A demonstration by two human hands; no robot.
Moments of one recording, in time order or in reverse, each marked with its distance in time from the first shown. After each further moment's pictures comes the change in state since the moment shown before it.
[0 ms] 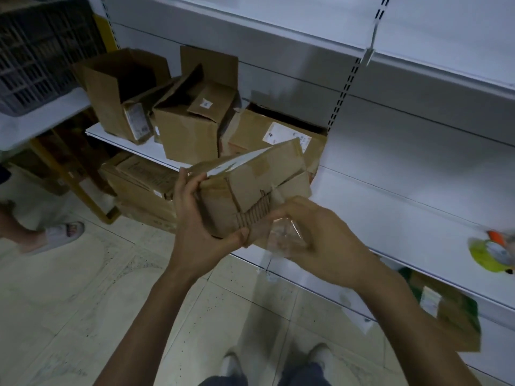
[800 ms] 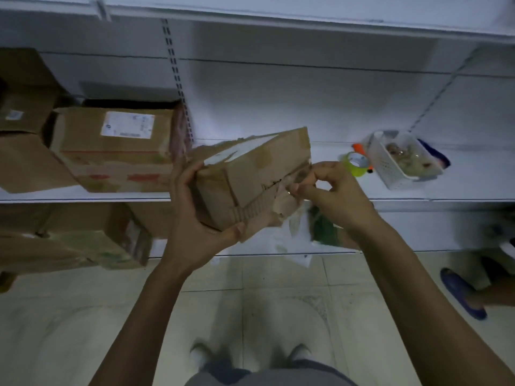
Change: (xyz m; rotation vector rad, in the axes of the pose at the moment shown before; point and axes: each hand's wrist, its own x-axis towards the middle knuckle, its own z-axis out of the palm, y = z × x) left_hand -0.057 0.125 0.210 -0.162 -0.424 0.186; right_hand -0.203 0.115 -0.135 0.291 0.586 0.615
